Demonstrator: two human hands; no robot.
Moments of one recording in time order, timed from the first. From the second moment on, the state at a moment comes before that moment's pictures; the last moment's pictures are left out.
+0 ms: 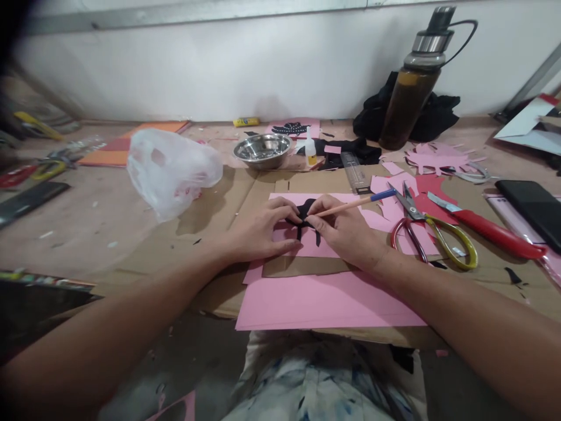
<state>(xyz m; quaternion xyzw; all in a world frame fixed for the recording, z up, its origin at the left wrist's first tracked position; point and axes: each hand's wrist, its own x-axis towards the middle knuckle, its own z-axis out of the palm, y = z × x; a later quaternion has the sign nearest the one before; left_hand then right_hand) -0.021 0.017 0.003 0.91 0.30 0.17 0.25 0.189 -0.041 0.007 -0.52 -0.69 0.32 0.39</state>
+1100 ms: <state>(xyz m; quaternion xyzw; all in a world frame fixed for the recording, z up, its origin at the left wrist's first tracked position) -0.018 0.021 -0.003 0.90 0.30 0.21 0.25 0.185 -0.047 0.009 -0.56 -0.75 0.21 0.29</state>
